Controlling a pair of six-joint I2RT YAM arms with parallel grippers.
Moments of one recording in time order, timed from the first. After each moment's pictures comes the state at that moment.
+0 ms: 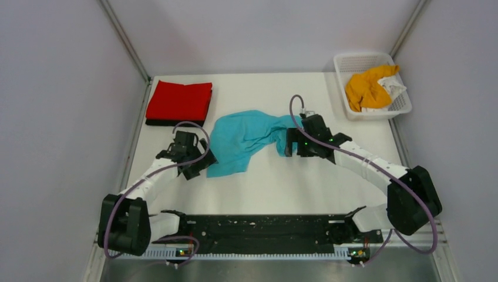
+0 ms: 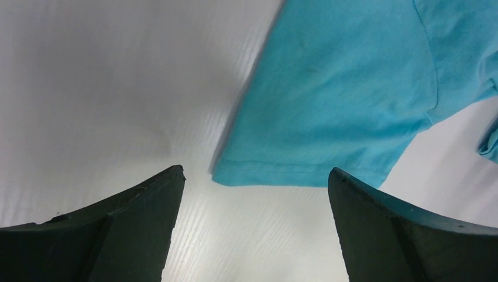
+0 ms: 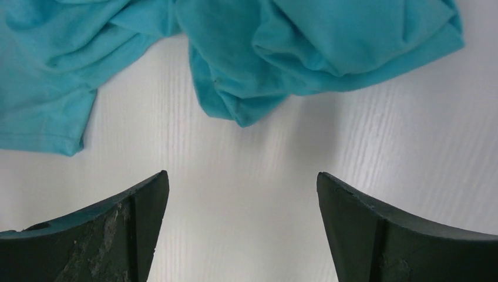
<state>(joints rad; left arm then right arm) -0.18 1.17 0.63 -0.49 0.06 -0.72 0.51 1.35 0.88 -0.42 0.06 0.44</state>
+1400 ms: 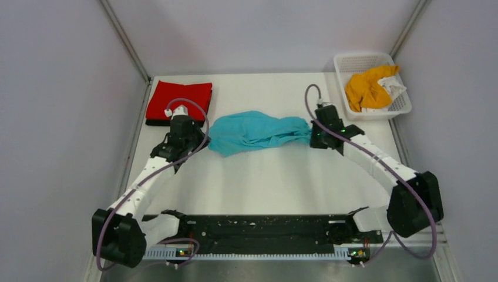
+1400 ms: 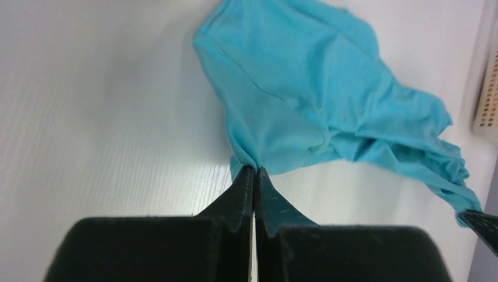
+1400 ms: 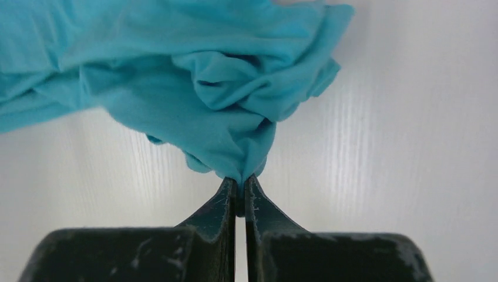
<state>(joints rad) -0.26 1.14 0.78 -0.34 -0.01 -0.74 0.49 1.39 0.92 -0.46 0.20 0.44</state>
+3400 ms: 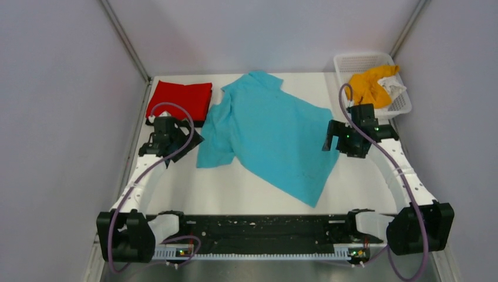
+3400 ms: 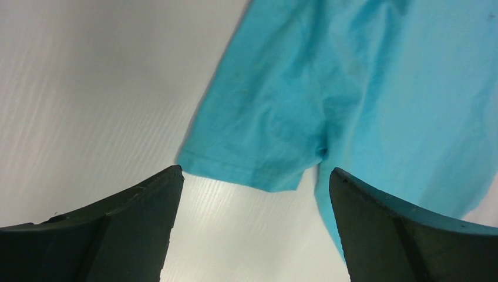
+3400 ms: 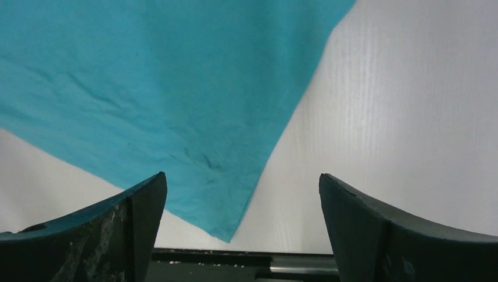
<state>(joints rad) -0.02 1.12 0.80 -0.53 0.04 -0.67 0.10 1.20 1.06 -0.93 0.00 0.30</state>
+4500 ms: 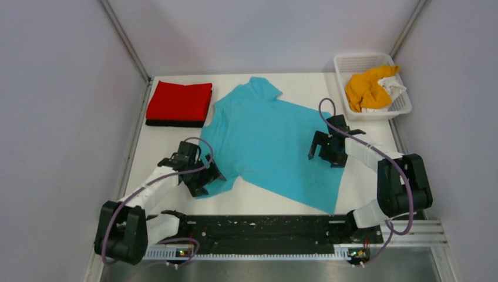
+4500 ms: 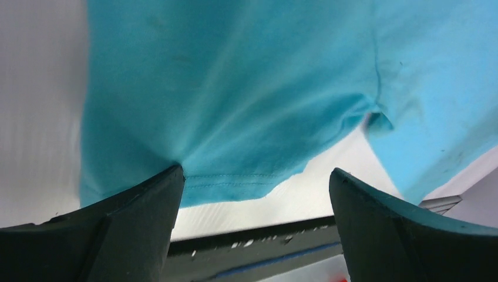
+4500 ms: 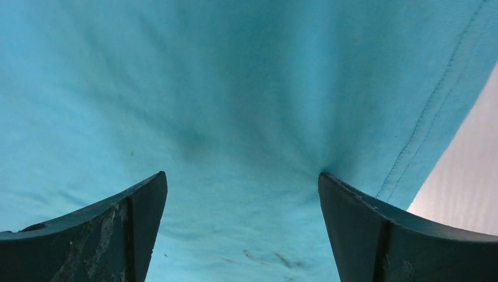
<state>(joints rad) -0.22 1.20 0.57 -0.52 0.27 -0.79 0.22 1.49 0.82 -0.49 0.00 0.53</state>
